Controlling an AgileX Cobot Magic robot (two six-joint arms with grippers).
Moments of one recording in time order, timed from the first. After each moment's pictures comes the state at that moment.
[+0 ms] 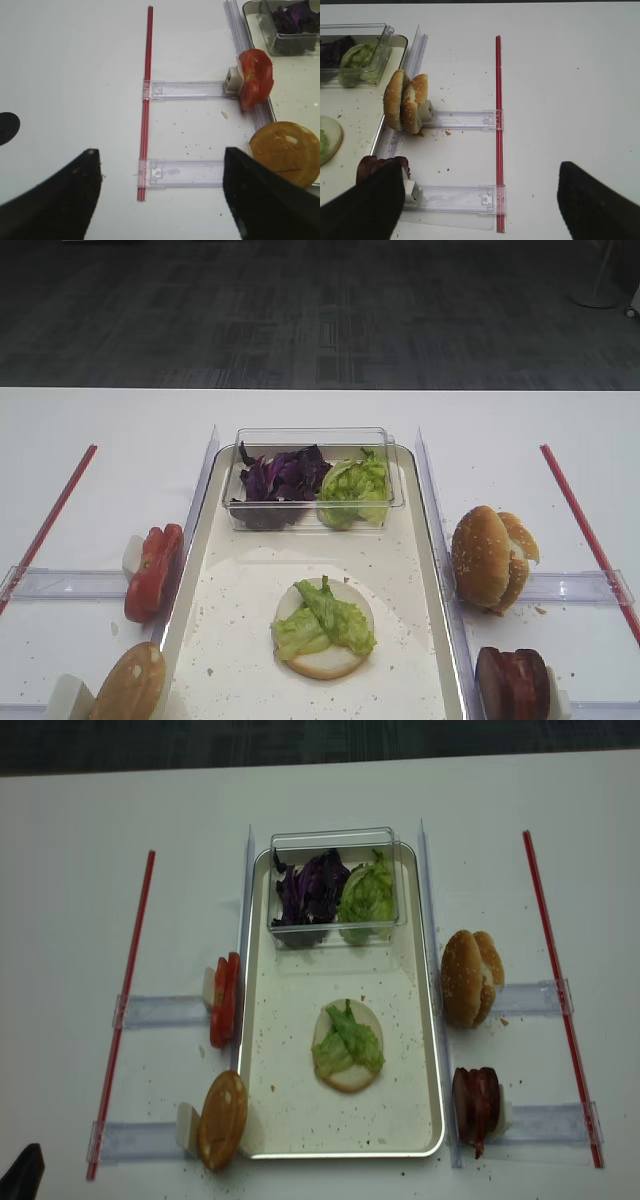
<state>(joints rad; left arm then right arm) 0.04 -0.02 -0.48 0.02 1.19 -0.05 -0.06 -0.02 -0.48 0.14 1.13 -0.07</state>
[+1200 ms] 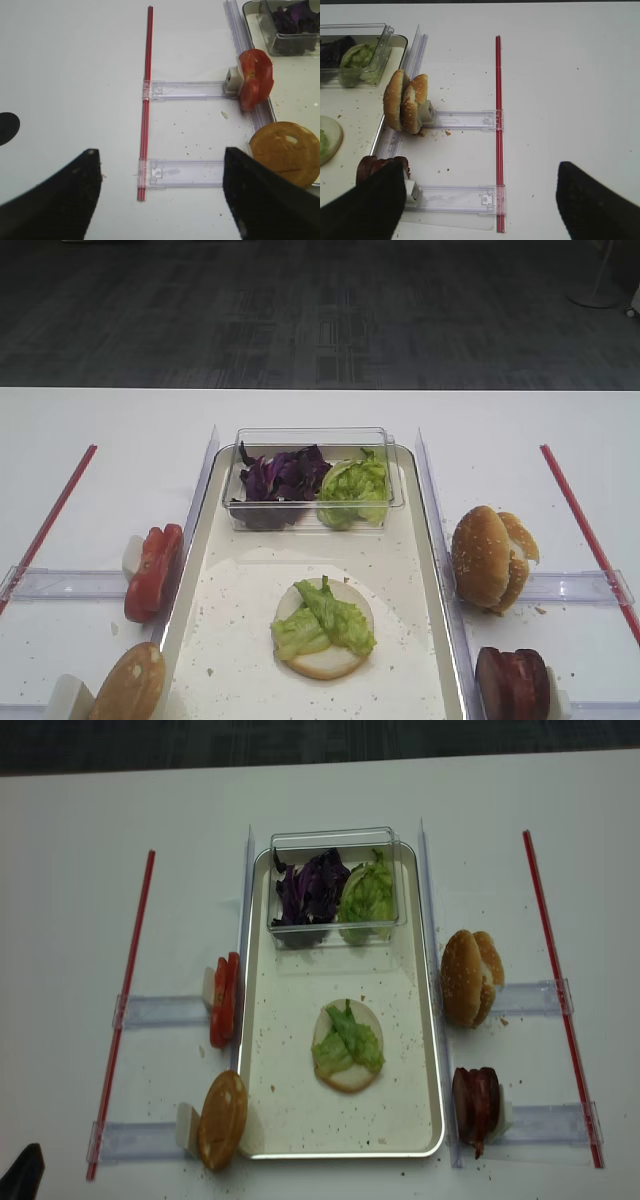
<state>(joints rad) 0.04 -0.02 -0.48 0.02 1.19 -0.05 -0.06 -0.02 -0.48 0.14 1.13 -0.07</state>
